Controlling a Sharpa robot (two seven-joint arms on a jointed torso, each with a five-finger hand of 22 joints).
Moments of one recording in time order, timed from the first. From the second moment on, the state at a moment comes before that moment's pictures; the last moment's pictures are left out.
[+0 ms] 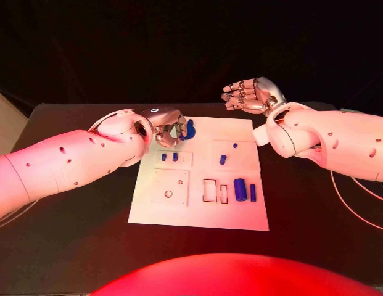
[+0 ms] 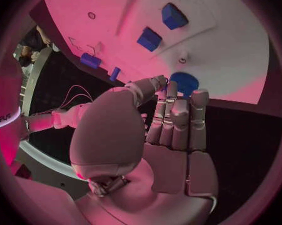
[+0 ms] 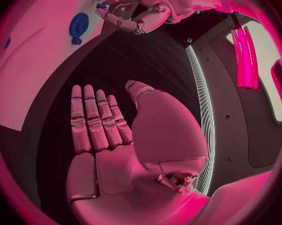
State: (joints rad) left arm 1.20 -0.55 -0.06 1.23 -1.53 -0.21 0.02; left_hand 1.37 -0.21 0.69 -0.04 0.15 0.99 0.14 0.39 0.23 1.06 0.07 0.51 0.10 1.22 0.01 1.39 0.83 0.17 1.01 0.11 1.20 0.97; right arm 1.26 -0.78 -0.14 1.40 -0.43 -0.55 0.26; right_hand 1.34 -0.14 0.34 0.24 0.26 0.80 0.20 0.16 0.25 0.96 0.22 0.07 0.06 0.98 0.17 0.10 0.20 0.17 0.89 0.28 0.07 0.12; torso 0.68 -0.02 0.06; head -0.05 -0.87
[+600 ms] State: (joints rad) left arm 1.20 -0.62 -0.04 1.27 -1.48 -0.18 0.01; left_hand 1.36 -0.21 0.69 -0.04 0.15 0.99 0.14 0.38 0.23 1.06 0.07 0.49 0.10 1.22 0.01 1.39 0.84 0.17 1.01 0.11 1.20 0.97; right arm 1.26 -0.79 -0.14 1.40 -0.43 -0.55 0.26; right_hand 1.34 -0.14 0.34 0.24 0.26 0.80 0.20 0.16 0.25 0.96 0.22 0.07 0.06 0.98 0.17 0.10 0.20 0.17 0.89 0.28 0.07 0.12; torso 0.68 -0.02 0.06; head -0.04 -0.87
